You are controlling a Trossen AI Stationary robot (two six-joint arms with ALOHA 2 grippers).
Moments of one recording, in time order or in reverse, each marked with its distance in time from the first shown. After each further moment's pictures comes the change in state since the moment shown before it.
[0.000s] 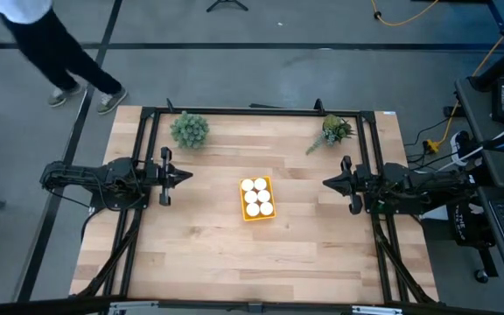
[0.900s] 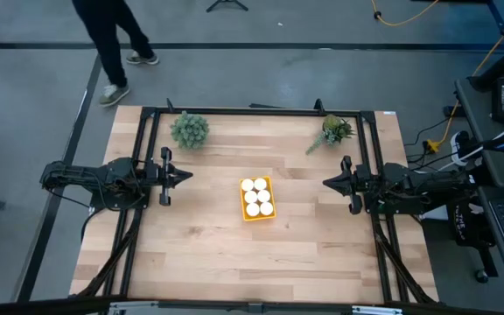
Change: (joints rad) left arm 0.000 0.000 0.000 0.000 0.000 0.000; right arm 0.000 0.000 0.000 0.000 0.000 -0.015
